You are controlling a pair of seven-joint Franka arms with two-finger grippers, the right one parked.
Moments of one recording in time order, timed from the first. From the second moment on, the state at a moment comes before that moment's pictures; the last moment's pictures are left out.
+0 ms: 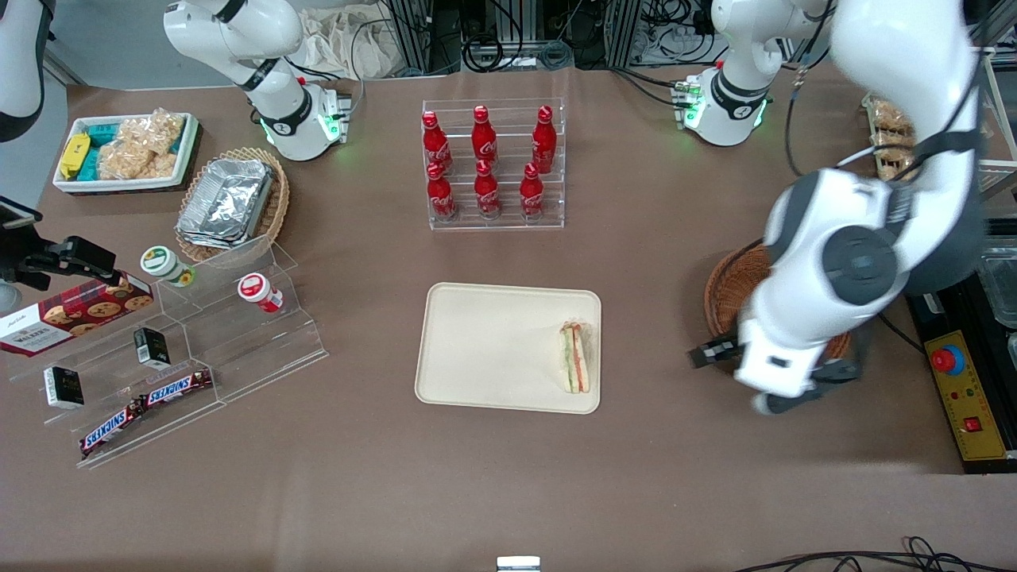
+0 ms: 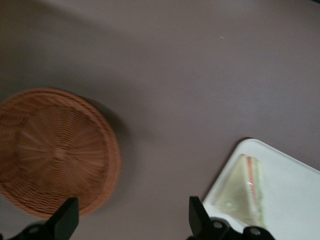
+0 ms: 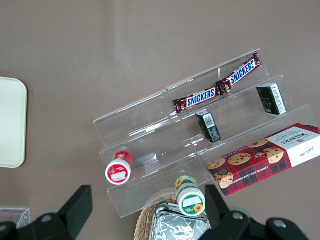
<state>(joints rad) 0.01 0.40 -0.32 -1.43 0.15 1.79 -0.69</state>
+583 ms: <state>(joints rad) 0.10 0.15 -0.26 -1.66 0.08 1.69 -0.29</state>
